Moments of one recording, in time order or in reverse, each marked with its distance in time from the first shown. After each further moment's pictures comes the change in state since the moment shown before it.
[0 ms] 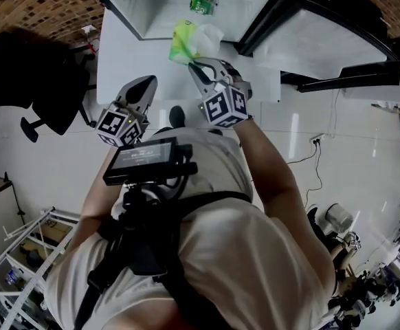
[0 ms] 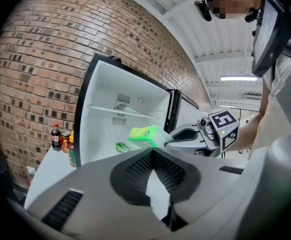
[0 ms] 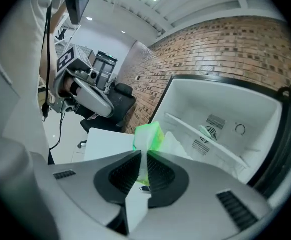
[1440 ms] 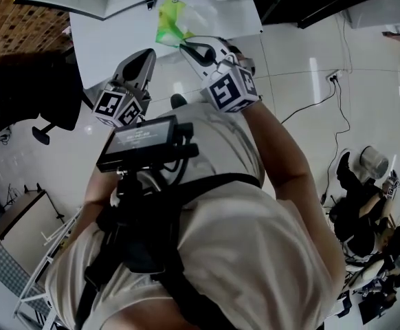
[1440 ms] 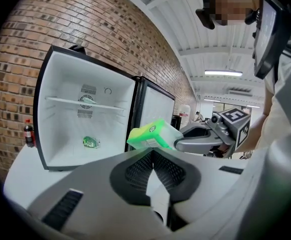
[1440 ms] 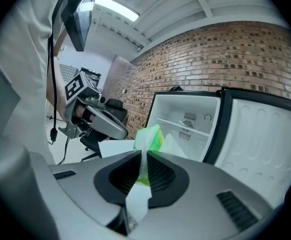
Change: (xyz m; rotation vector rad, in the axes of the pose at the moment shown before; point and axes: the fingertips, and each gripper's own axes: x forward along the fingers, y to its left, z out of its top) left arm 0.027 -0.159 -0.025 0.074 0.072 -0.158; right arm -0.176 0.043 -0.027 0.211 -0.114 -0.106
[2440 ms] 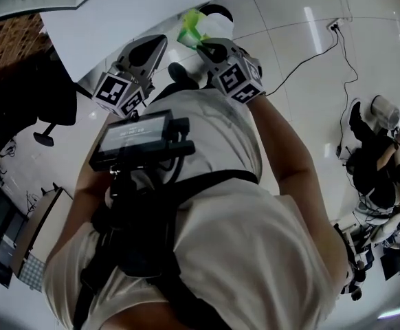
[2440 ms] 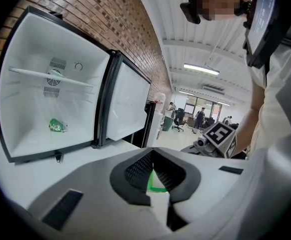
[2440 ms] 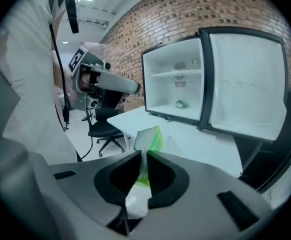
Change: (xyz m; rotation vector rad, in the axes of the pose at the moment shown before) left arm 0.022 -0.046 -0.070 0.070 0.141 -0.318; right arm -0.035 0.093 -0.145 0.386 0.320 0.005
